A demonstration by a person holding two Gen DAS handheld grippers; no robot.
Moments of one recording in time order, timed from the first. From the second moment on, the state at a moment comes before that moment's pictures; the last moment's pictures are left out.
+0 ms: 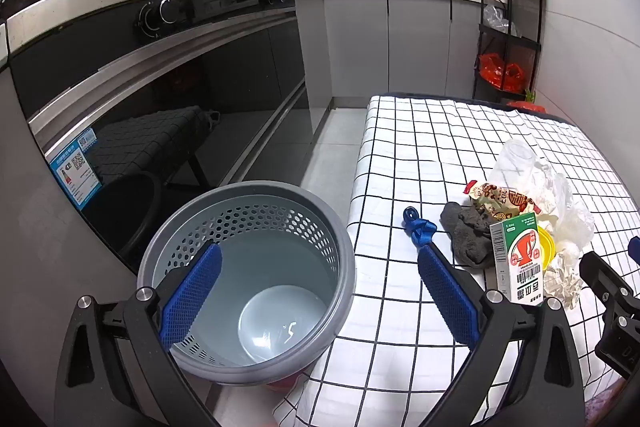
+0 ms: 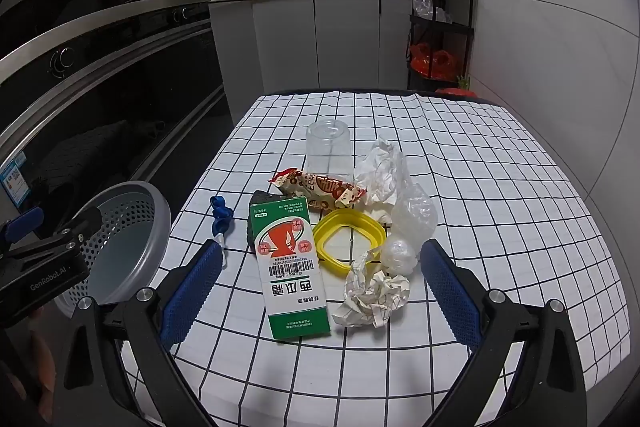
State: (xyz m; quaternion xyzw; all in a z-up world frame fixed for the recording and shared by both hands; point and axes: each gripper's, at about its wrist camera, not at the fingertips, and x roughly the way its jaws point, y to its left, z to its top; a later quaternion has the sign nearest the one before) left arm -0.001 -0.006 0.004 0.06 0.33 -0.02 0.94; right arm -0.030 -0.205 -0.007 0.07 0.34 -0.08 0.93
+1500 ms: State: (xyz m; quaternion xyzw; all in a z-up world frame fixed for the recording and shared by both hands) left arm 0.006 -0.031 -0.019 0.07 0.36 -0.04 0.93; right arm -0.038 -0.256 -0.026 0.10 0.37 -0.10 0.92
